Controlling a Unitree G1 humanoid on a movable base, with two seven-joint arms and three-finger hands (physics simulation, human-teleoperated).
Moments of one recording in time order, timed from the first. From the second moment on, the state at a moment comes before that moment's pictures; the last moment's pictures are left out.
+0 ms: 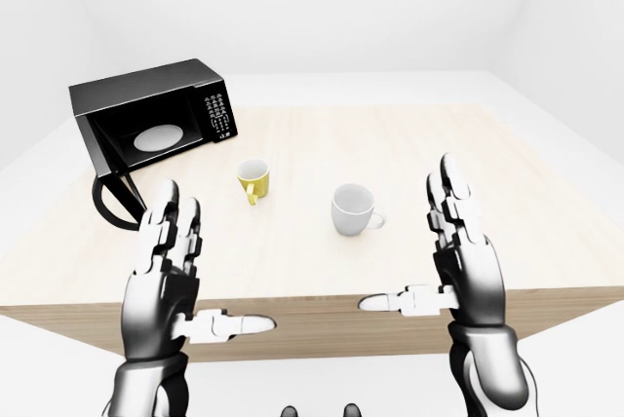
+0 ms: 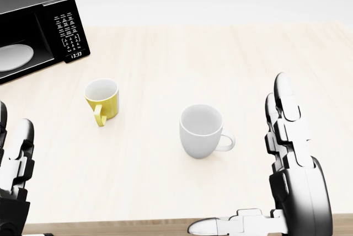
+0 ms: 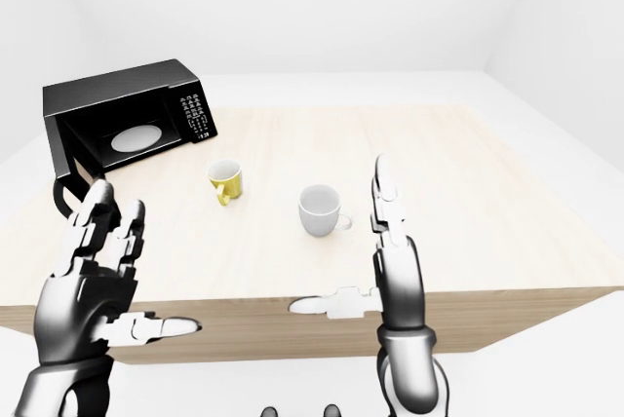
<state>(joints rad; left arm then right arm) 0.41 -0.06 0.10 -0.80 -0.11 0.09 -0.19 0.31 -0.04 0.17 -0.78 -0.20 0.09 -0.04</state>
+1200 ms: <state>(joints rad) 0.43 -0.06 0.11 -0.83 -0.13 0.09 -0.21 0.31 -0.04 0.19 -0.76 -0.31 0.09 -0.08</state>
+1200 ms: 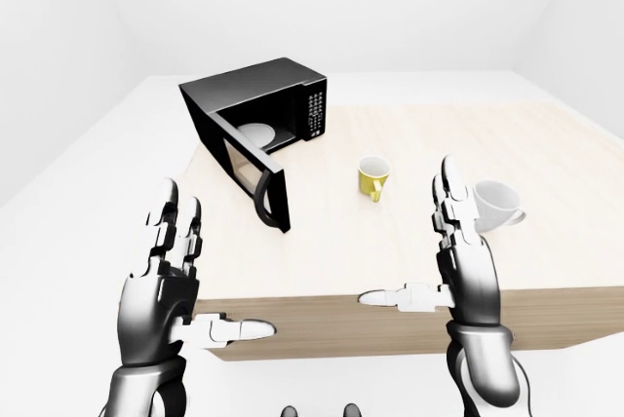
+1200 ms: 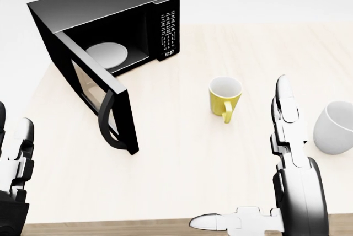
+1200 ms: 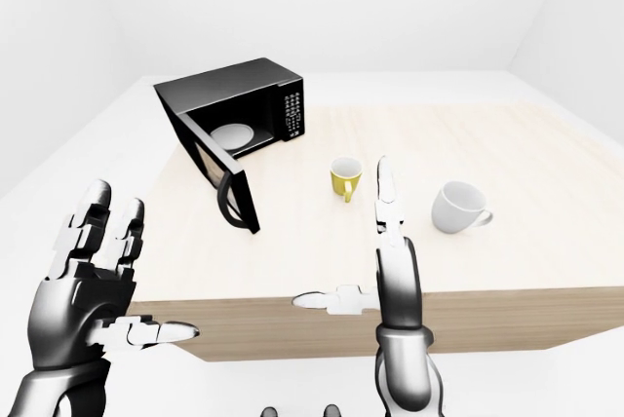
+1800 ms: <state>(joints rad) 0.42 -0.06 0.11 -0.82 -0.13 0.09 -0.21 0.31 -0.04 0.19 -0.74 -0.32 0.09 -0.09</state>
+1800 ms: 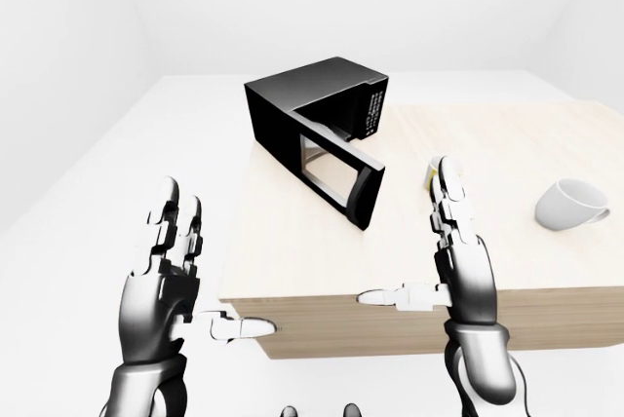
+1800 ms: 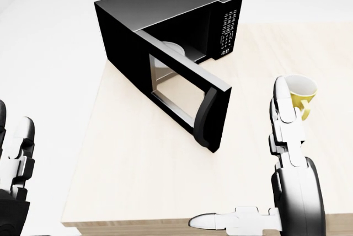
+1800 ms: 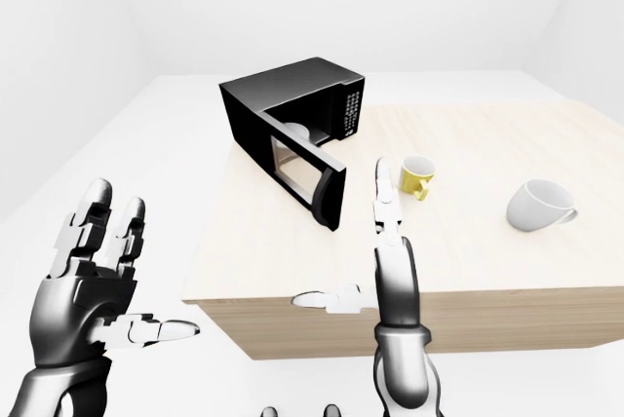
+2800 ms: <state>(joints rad) 0.42 -0.05 0.10 -0.82 -0.11 0.09 -0.19 0.30 -0.03 0.18 -0.73 -0.28 0.09 -0.11</state>
